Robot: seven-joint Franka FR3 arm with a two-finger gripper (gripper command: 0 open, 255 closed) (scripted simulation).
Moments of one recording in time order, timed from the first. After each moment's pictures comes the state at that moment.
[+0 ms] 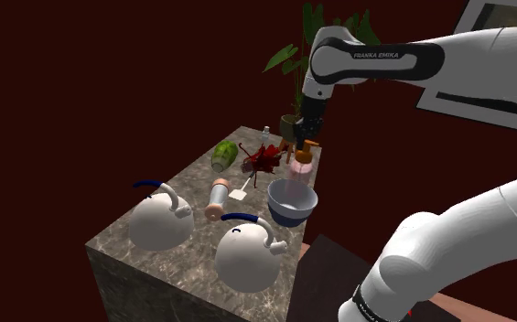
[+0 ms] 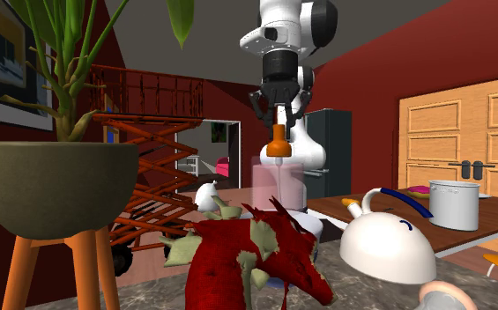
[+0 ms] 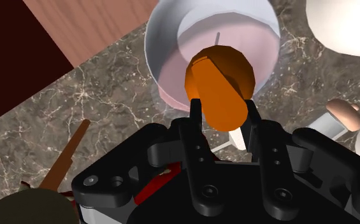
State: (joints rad) arm -0.14 -0.47 -0.16 -2.21 -0.08 1.72 -0.07
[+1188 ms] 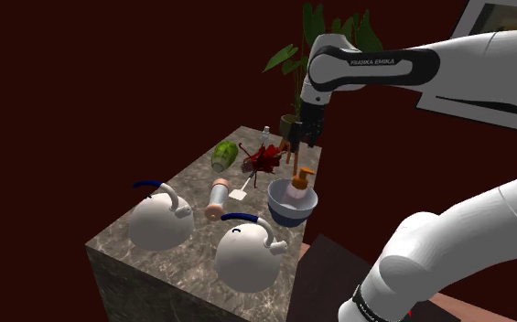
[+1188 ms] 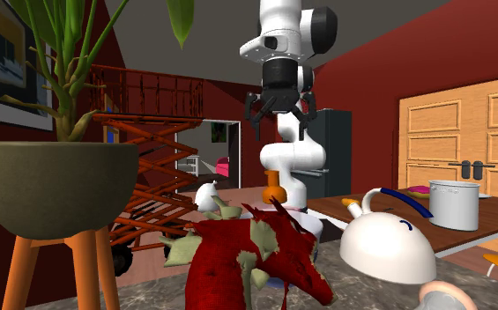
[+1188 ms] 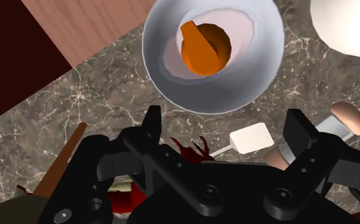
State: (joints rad) arm -0.14 -0.47 -0.16 -2.25 -0.08 1.77 -0.07
